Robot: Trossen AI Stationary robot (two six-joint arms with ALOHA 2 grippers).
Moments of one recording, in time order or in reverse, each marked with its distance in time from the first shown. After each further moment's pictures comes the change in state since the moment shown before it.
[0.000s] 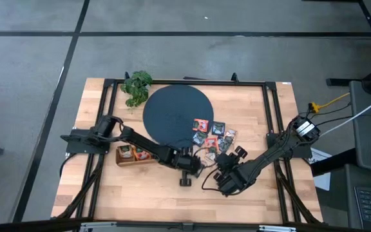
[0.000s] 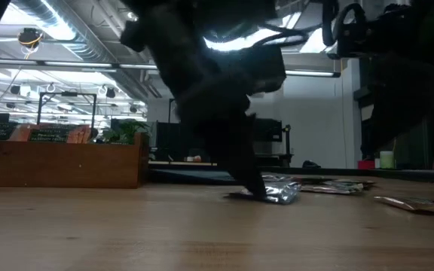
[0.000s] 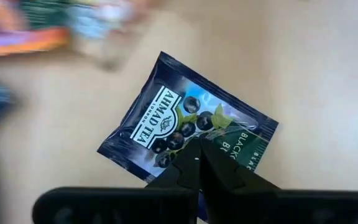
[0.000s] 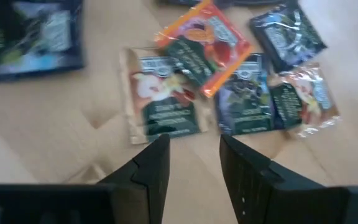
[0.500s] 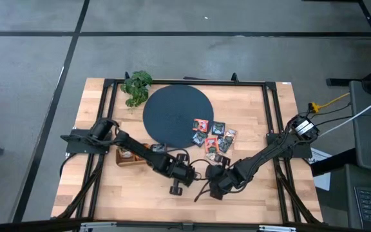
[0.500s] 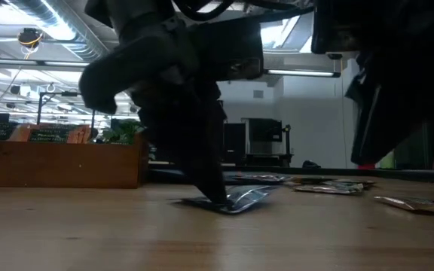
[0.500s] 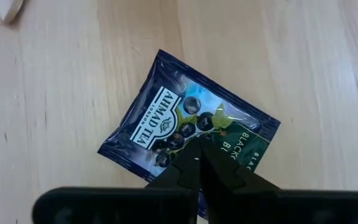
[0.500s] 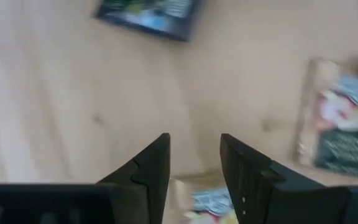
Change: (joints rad) left arm -0.091 -0.026 -0.002 -0.135 0.028 0.030; right arm -0.041 0.000 0.000 0.421 -0.324 -0.451
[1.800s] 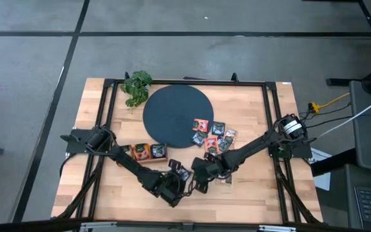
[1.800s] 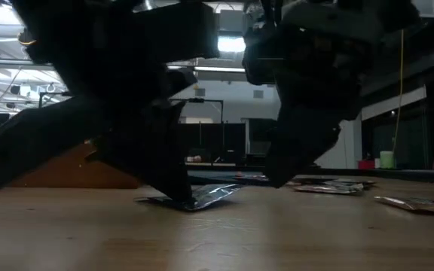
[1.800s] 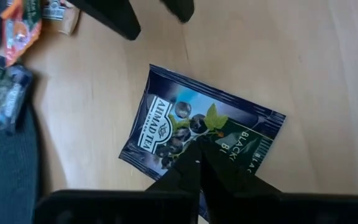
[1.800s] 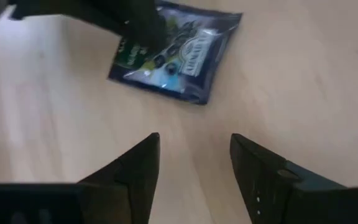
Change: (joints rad) left arm -0.196 0.008 -0.006 -0.085 -0.451 0.020; right arm -0.176 0.107 0.000 0.321 -0.154 -0.090
